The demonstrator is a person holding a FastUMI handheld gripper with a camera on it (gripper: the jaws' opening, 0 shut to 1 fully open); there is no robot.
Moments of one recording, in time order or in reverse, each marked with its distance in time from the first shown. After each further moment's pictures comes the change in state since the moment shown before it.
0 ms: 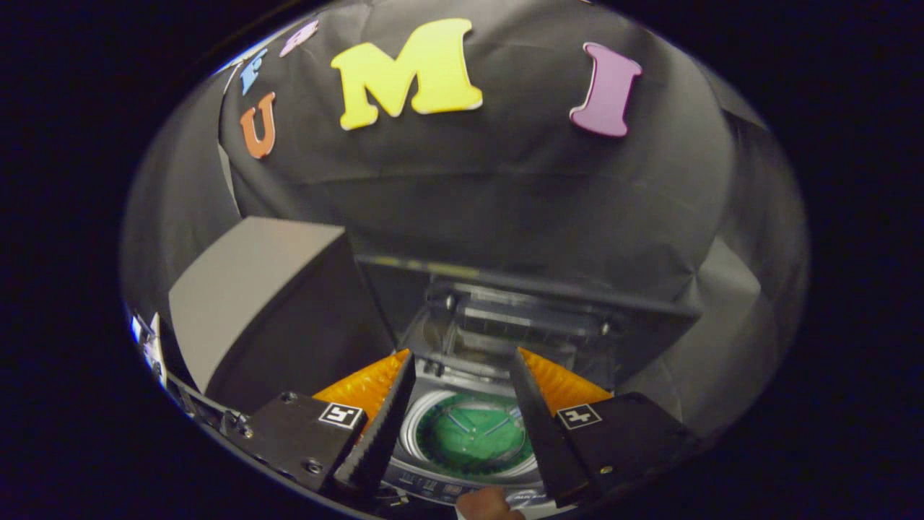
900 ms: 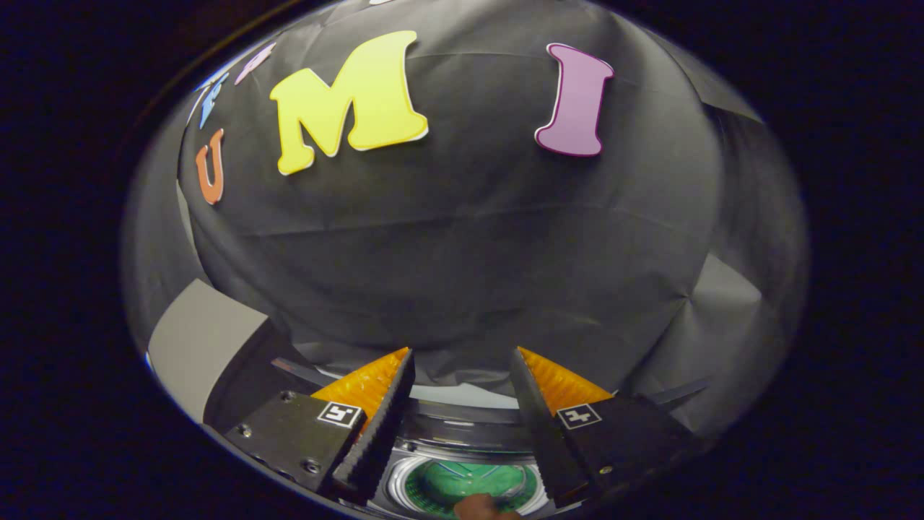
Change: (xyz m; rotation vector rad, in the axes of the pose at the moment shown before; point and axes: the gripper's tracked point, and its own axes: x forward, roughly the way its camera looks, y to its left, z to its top) arm 0.083 -0.041 0.062 0.130 -0.145 -0.099
